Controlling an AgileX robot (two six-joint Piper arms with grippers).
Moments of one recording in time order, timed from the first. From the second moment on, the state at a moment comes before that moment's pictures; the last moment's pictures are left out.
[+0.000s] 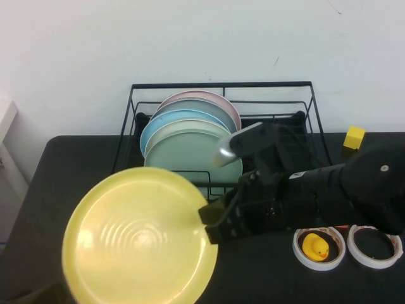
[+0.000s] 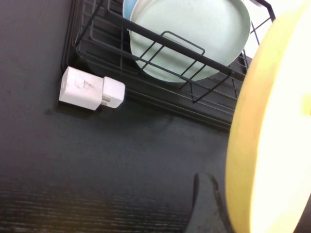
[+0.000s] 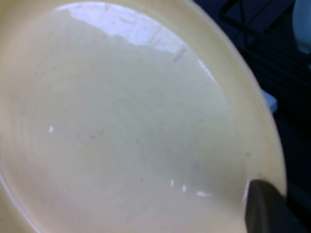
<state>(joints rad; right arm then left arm) 0.71 1.63 -0.99 1.15 0.35 -0.95 -0.11 0.34 -0.32 -0.59 0.62 -0.04</state>
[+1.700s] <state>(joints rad) 0.63 1.14 -1.14 0.81 0.72 -1.06 -0.11 0.56 -0.50 -1.01 0.29 1.57</state>
